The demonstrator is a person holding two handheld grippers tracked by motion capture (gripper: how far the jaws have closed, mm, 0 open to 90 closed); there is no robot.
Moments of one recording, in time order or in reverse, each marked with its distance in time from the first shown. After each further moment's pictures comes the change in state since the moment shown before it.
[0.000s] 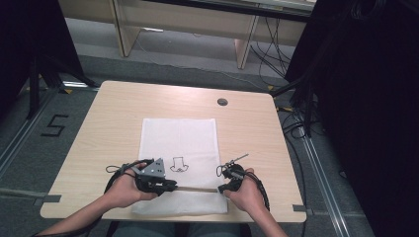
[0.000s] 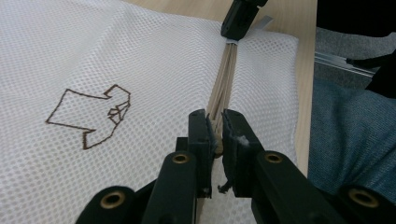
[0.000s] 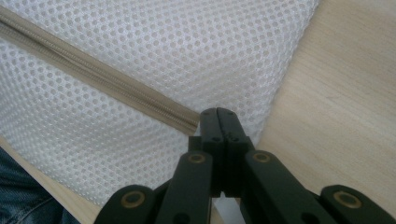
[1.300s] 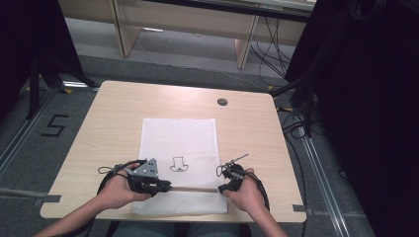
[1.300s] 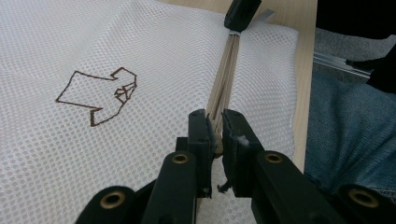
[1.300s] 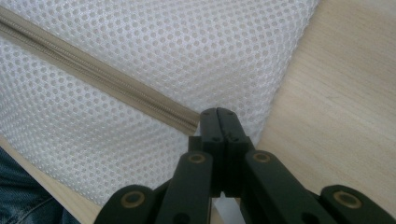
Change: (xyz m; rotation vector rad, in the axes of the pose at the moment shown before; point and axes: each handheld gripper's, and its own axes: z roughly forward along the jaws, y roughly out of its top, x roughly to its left) left arm 0.001 -0.010 -0.010 0.000 0.000 -0.015; right arm 0.000 0.000 0.000 -0.001 -0.002 0.002
